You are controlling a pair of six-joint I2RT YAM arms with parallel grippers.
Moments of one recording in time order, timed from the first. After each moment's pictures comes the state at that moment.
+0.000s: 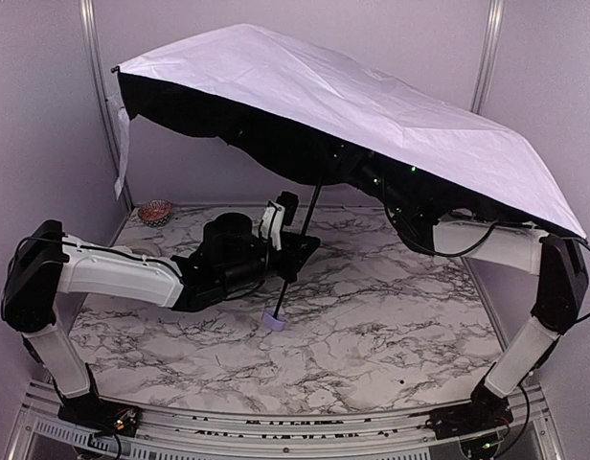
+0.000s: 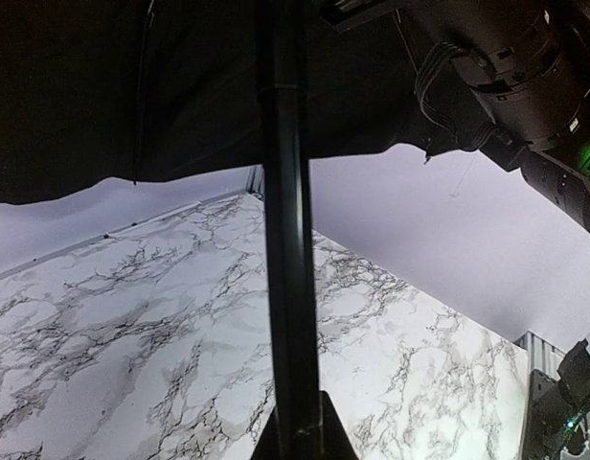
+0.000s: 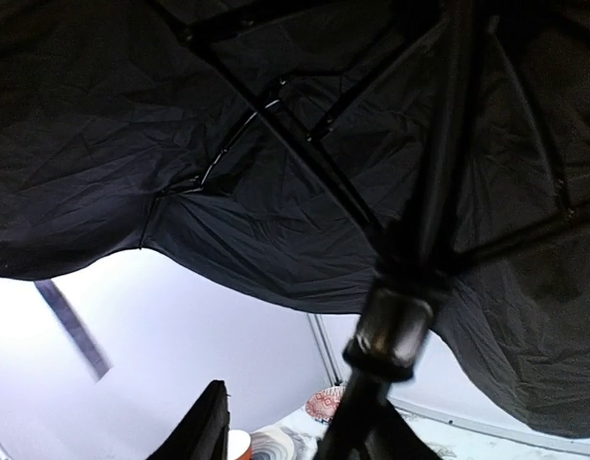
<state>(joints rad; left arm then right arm) -1.00 1.74 1.07 0.57 -0.03 -0.25 0.64 1.63 1.22 0.85 -0.25 0.46</state>
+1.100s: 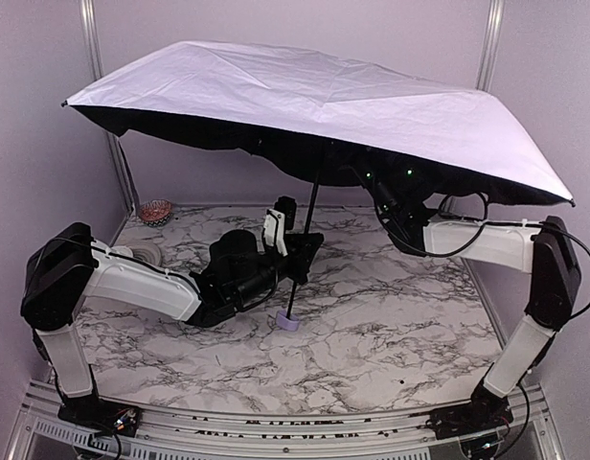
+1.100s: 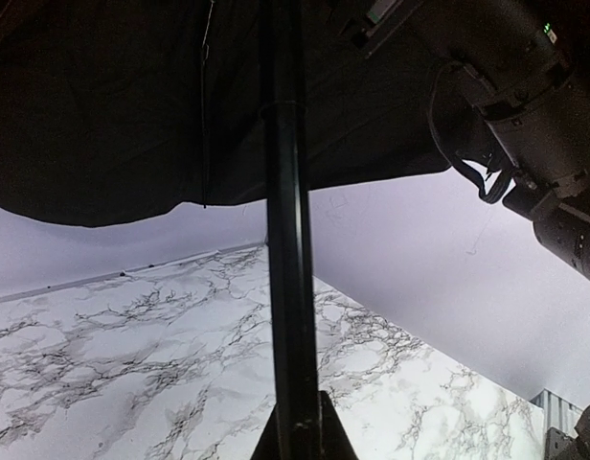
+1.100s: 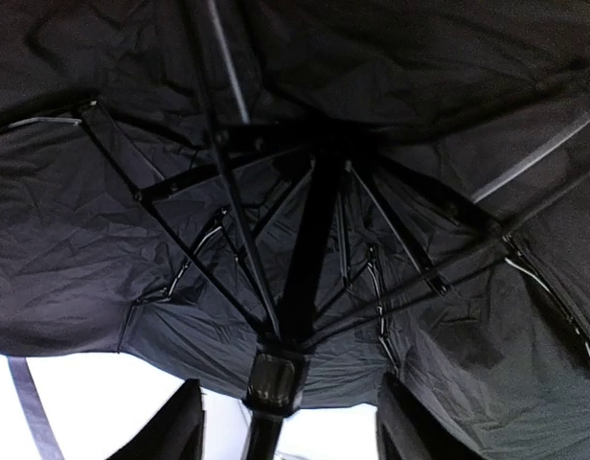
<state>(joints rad) -1.04 1.85 1.05 0.87 -0.19 -0.26 0.69 1.67 1.24 0.98 0.03 0.32</state>
